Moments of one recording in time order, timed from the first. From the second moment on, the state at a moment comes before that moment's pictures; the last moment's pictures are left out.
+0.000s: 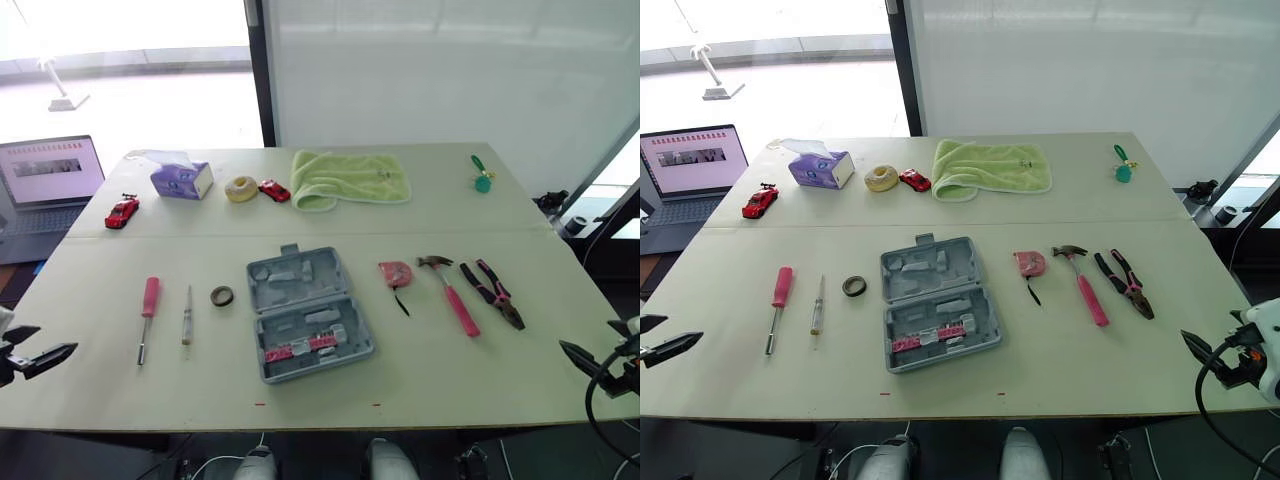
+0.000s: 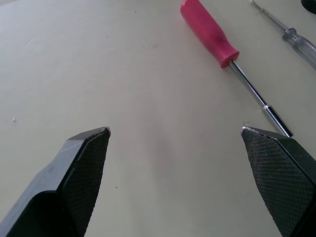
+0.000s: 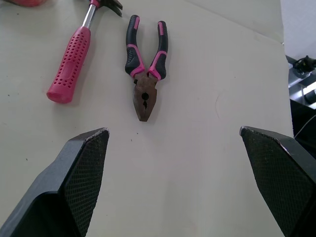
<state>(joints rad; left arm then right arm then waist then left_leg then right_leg) 0.00 1.05 0.49 0.66 -0.34 0.14 -1.08 0.37 -0.79 -0.72 -0.16 0.33 0.36 0.76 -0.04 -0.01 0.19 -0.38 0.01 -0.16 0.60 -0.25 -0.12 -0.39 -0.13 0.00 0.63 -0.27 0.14</state>
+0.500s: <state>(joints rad) -0.05 1.03 0.48 0.65 -0.33 0.13 -1.07 0.36 -0.79 -0.72 -0.16 0.33 0.37 0.75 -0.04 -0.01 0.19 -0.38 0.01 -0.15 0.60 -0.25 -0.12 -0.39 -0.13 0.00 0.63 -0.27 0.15</state>
